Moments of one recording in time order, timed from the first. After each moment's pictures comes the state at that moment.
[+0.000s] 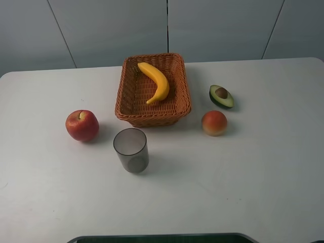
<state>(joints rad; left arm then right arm) -0.01 0.00 -0.52 0.00 1.09 0.06 -0.07 0.00 -0.51 0.17 1.11 -0.08</state>
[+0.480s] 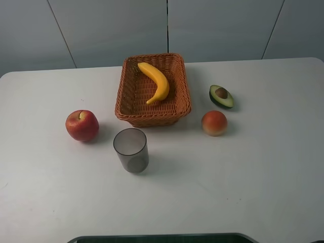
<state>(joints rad) -0.01 0.00 -0.52 -0.04 1.09 0.06 -0.07 0.00 -0.51 0.17 1.11 -0.08</state>
